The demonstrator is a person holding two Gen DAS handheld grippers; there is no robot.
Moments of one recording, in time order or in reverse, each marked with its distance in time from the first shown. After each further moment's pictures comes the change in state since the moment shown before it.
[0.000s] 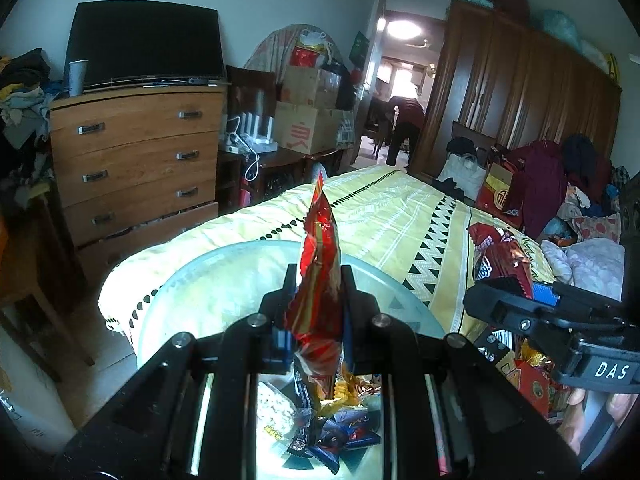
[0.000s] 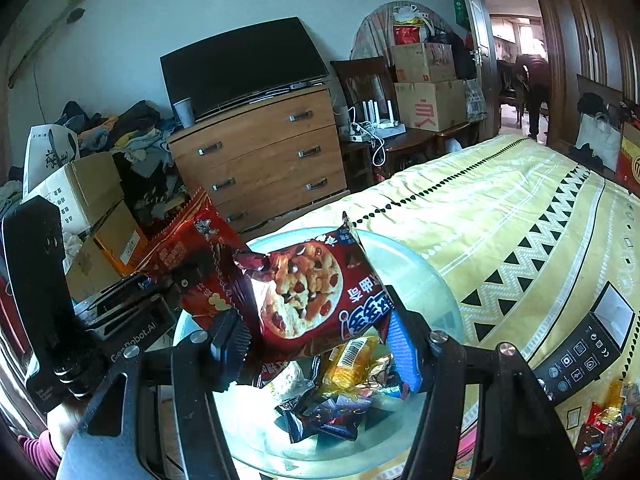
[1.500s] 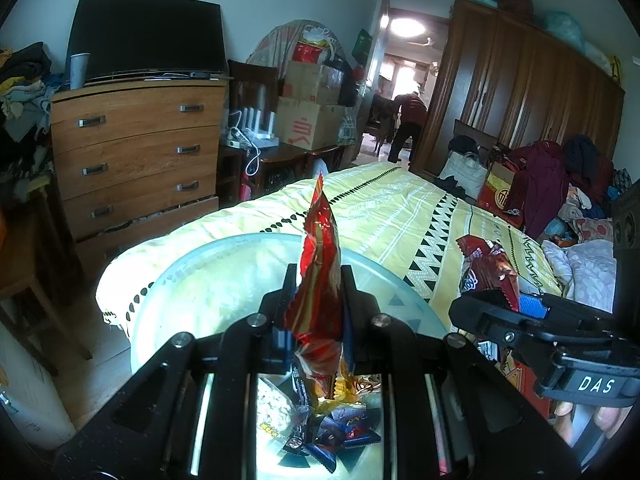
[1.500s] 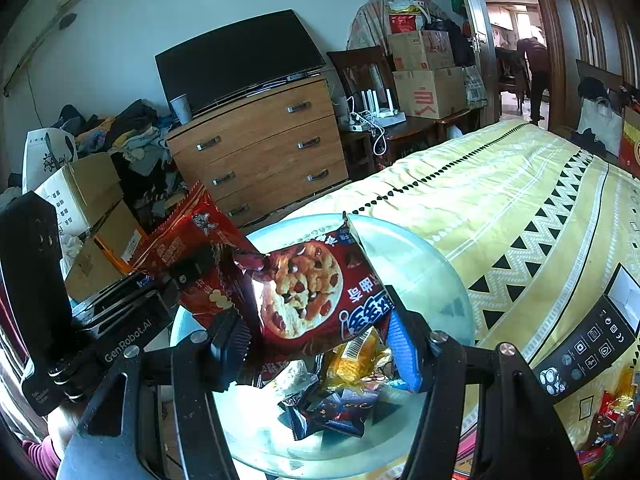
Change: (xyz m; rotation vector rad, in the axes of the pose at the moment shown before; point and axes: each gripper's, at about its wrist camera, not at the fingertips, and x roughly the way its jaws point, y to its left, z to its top) left arm 0.007 0.006 -0.002 -0.003 0.011 0.000; right arm 0.014 -0.005 -0.010 0.030 0.026 0.012
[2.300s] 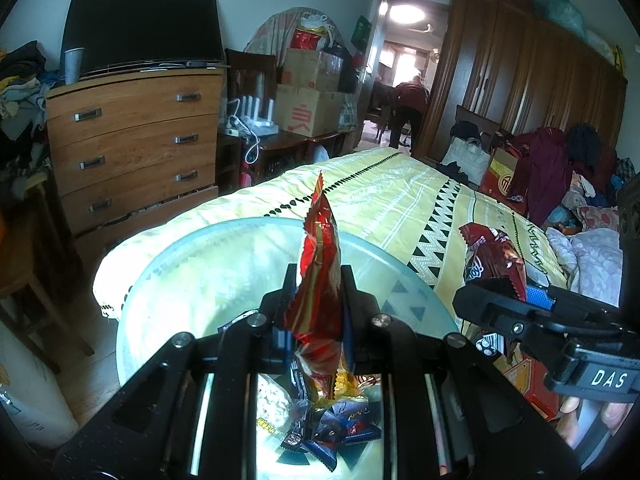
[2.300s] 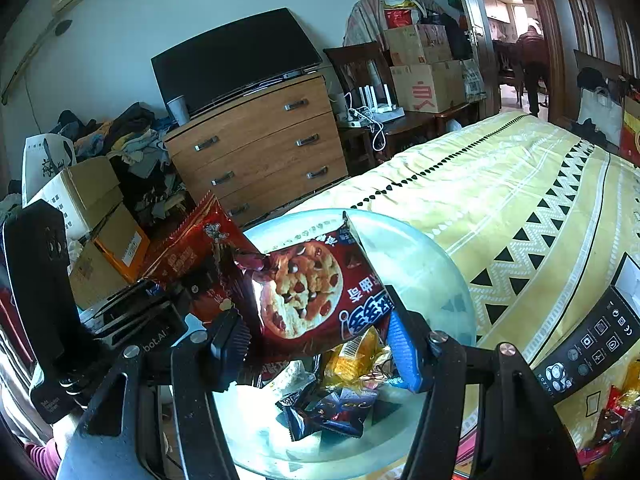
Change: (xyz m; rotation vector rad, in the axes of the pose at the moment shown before) left arm 0.014 -0.006 -0.010 0.014 0.047 0.010; right arm 0.006 -0.003 -0.005 0.025 0.006 0.011
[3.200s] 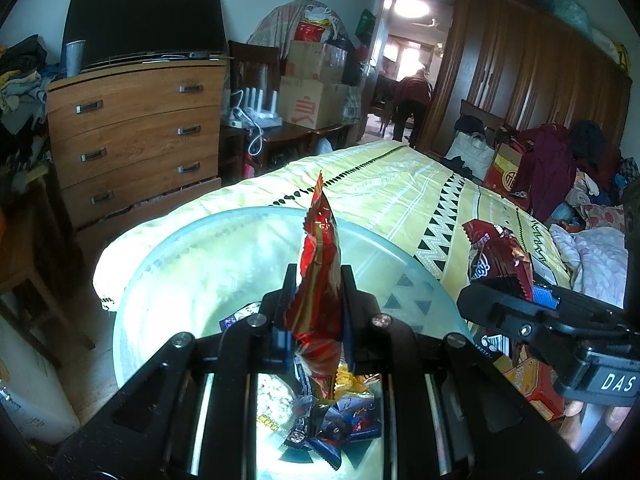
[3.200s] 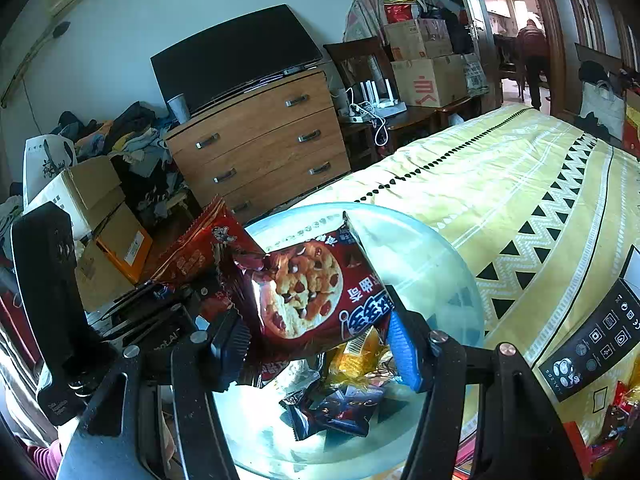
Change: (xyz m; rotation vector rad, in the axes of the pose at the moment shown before) left arm 0.008 0.007 -0.003 -0.010 0.028 0.008; right arm 0.009 0.003 -0.003 0.009 0.015 0.012
